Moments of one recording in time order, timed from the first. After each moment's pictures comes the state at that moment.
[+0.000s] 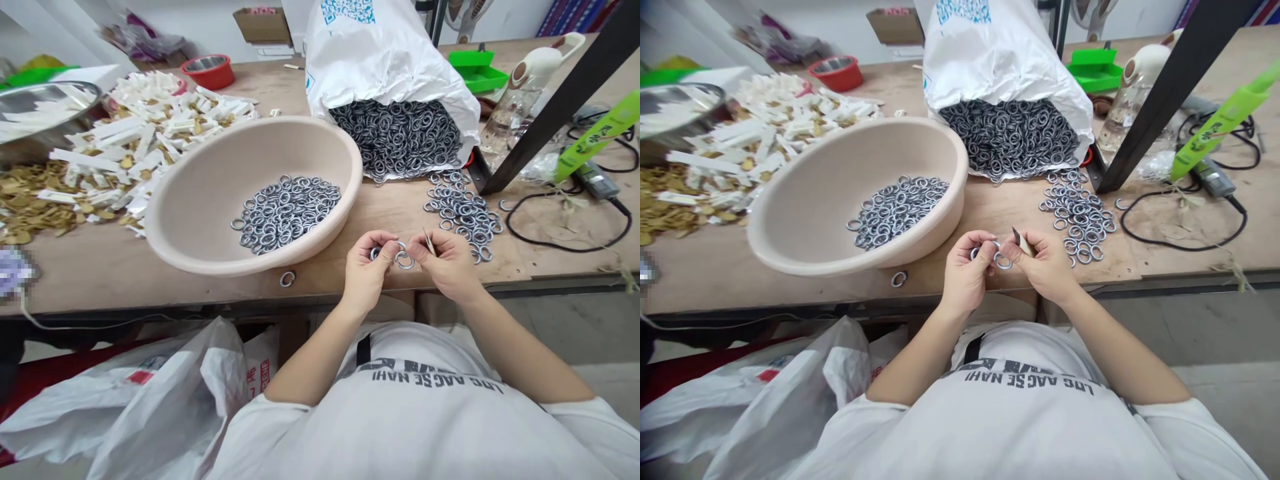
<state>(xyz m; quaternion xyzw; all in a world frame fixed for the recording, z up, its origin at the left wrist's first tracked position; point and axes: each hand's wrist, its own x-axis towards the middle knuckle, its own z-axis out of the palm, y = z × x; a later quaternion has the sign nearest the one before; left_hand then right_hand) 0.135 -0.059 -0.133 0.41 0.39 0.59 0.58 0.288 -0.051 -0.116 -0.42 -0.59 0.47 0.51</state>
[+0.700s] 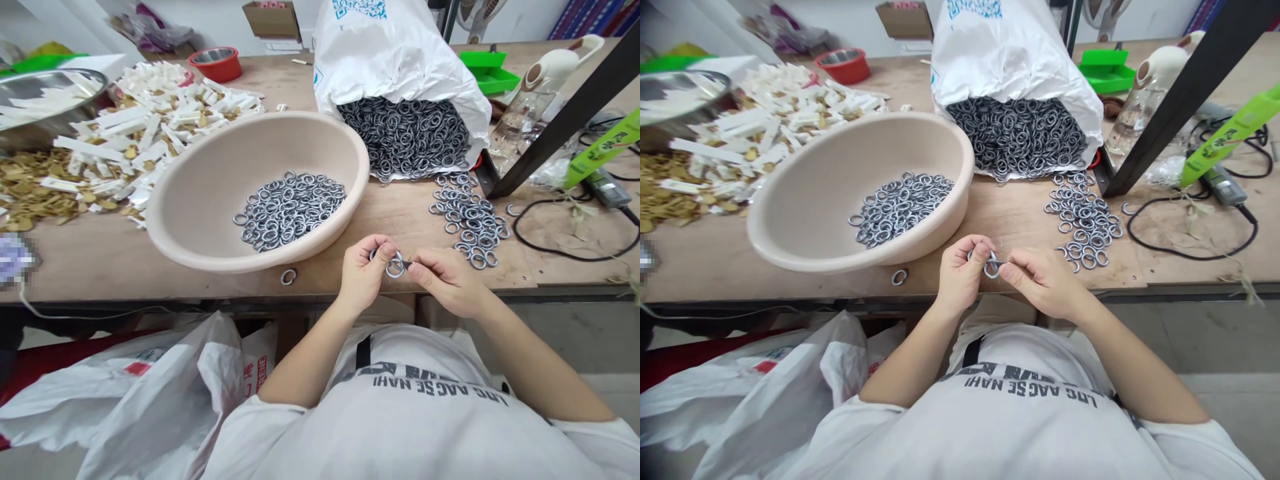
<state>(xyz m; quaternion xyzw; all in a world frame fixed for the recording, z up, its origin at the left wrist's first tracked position) 0.119 -0.055 -0.125 0.49 0.40 0.58 0.51 0.304 -0.056 -0.098 -0.37 -0.80 0.35 0.32</state>
